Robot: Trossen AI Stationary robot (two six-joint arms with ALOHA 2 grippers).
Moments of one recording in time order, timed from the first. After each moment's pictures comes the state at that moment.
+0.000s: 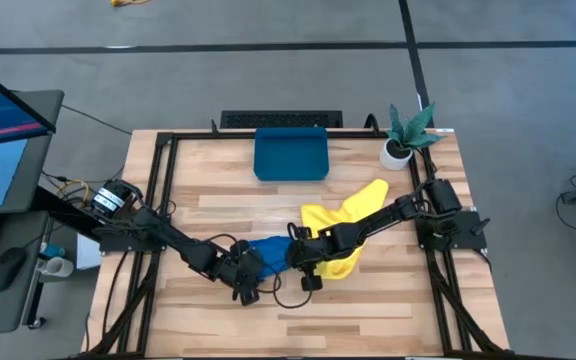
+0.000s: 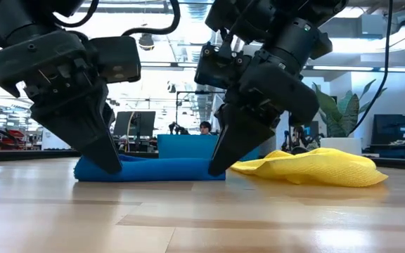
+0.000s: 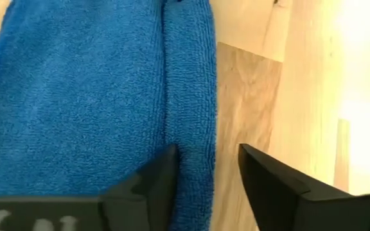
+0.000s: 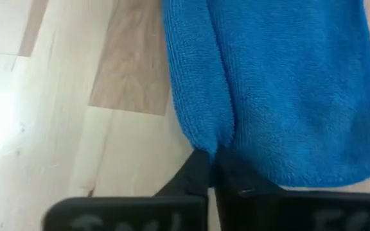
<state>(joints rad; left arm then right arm) -0.48 1.76 0.81 -0.09 -0.28 -0.73 0.26 2.00 1.17 -0.19 0.00 0.05</state>
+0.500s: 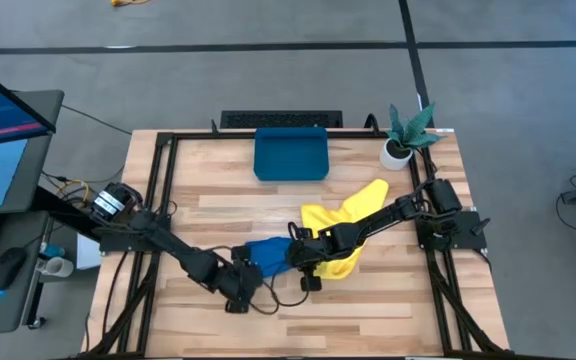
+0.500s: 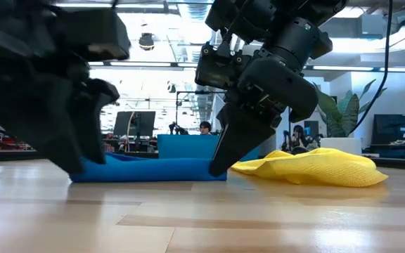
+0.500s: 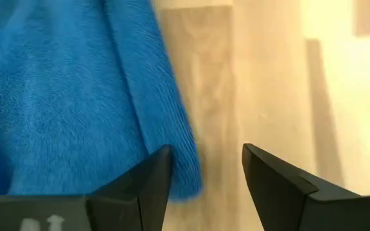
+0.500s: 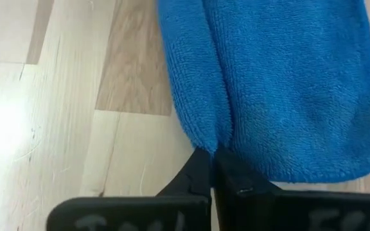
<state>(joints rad) -0.57 1.77 0.95 -0.34 -0.31 -0.48 0.27 2.00 1.17 -0.20 0.00 0.11</state>
